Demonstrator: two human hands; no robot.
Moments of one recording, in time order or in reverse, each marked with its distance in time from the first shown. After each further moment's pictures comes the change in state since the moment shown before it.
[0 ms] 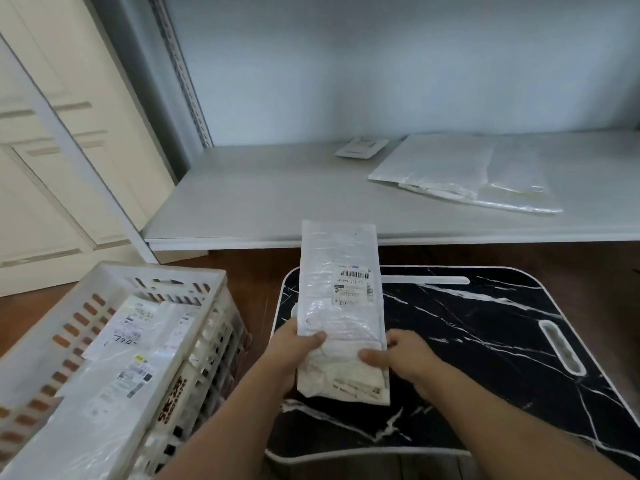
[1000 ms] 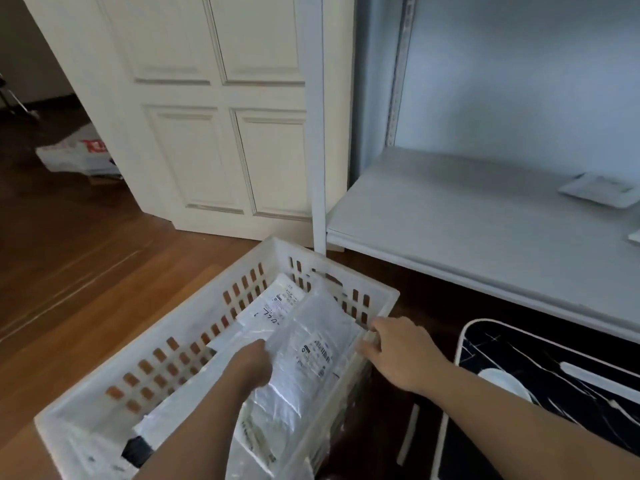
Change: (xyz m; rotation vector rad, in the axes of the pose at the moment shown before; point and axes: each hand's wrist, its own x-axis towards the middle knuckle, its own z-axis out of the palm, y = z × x) left_hand 0.036 -0.045 -0.328 0.889 0.465 -0.292; right_hand 0.064 -0.150 0.270 -1.146 -0.214 -0.678
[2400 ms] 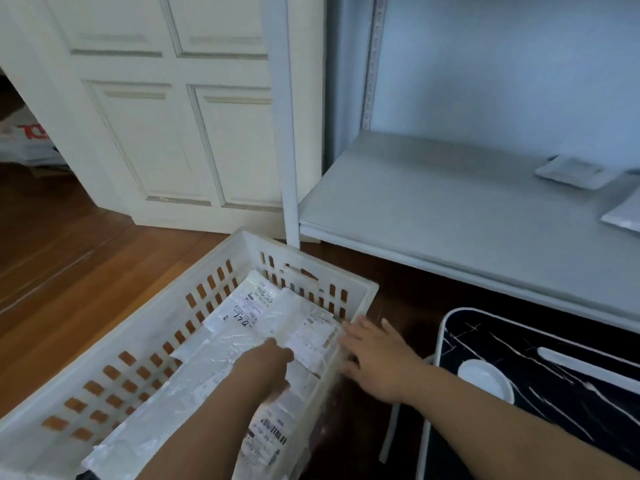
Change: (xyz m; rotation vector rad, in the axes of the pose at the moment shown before) left_hand 0.002 0.051 0.017 0.454 -0.117 0.372; right_hand 0.021 0.026 0.025 -0.181 -0.218 -0.143
